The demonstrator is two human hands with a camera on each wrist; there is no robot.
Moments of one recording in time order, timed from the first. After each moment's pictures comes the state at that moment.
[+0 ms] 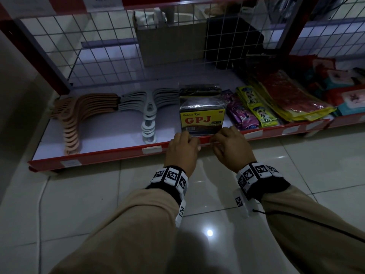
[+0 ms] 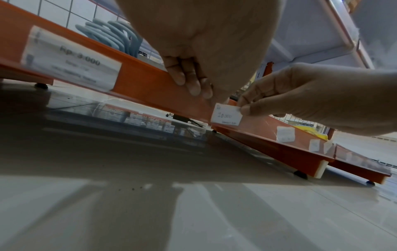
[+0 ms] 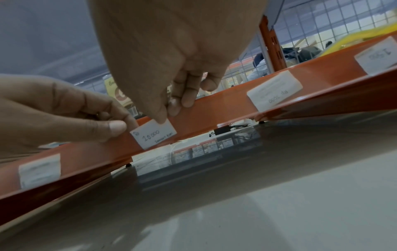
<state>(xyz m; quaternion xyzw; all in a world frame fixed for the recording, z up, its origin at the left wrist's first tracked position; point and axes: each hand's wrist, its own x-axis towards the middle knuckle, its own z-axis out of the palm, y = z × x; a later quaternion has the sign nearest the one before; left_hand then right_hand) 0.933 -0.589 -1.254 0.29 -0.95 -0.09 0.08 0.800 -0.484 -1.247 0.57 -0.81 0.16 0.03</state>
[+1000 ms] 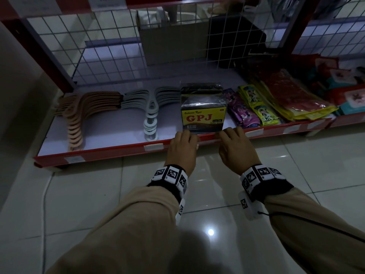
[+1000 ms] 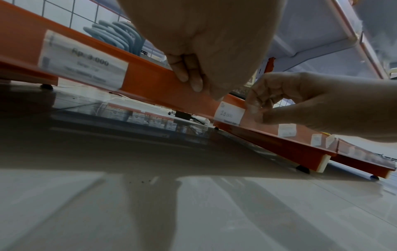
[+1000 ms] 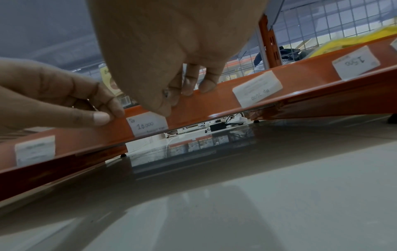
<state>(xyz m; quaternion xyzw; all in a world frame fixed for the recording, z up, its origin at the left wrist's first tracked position) 0.938 -0.586 -1.254 0.29 -0.95 -0.09 0.08 0.799 -0.471 -1.259 0.56 -0.81 0.13 0.07</state>
